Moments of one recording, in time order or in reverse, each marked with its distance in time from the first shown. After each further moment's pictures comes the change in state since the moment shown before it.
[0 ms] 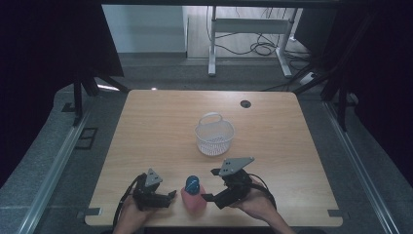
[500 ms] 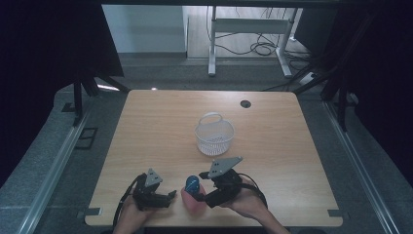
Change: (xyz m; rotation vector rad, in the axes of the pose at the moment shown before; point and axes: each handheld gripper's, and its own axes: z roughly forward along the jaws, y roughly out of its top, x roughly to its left) left arm 0.000 0.000 0.000 -0.001 0.000 -0.001; right arm 0.010 0.016 0.017 0.012 0.058 -0.050
